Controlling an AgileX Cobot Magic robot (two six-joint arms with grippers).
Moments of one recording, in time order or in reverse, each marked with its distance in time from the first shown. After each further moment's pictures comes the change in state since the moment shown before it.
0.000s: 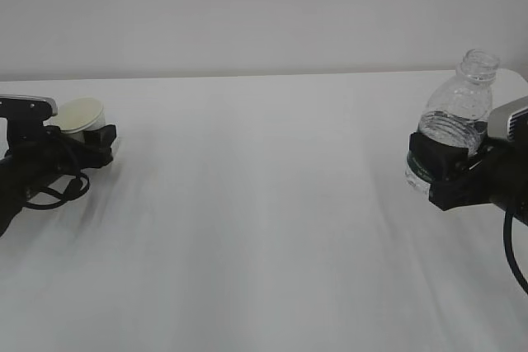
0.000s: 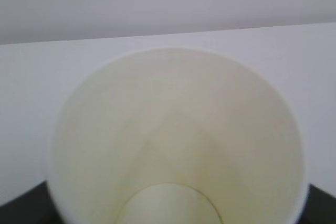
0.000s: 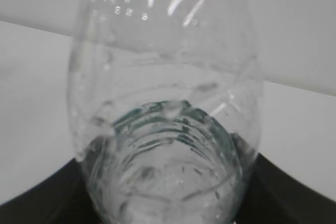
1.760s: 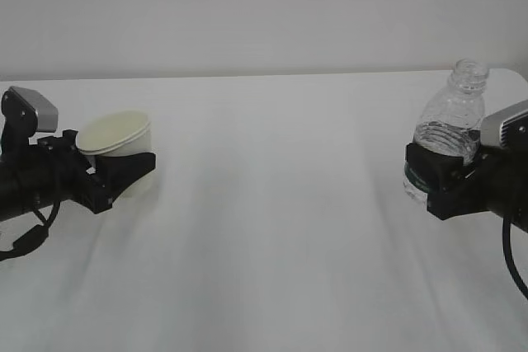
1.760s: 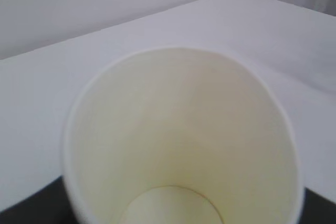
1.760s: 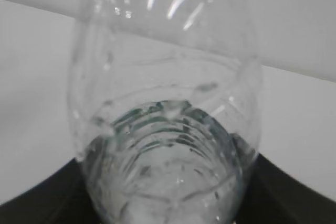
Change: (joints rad) left arm 0.000 -0.304 0.273 0.656 -0.071 -0.193; right arm 0.000 0.000 0.000 -0.034 0.046 0.000
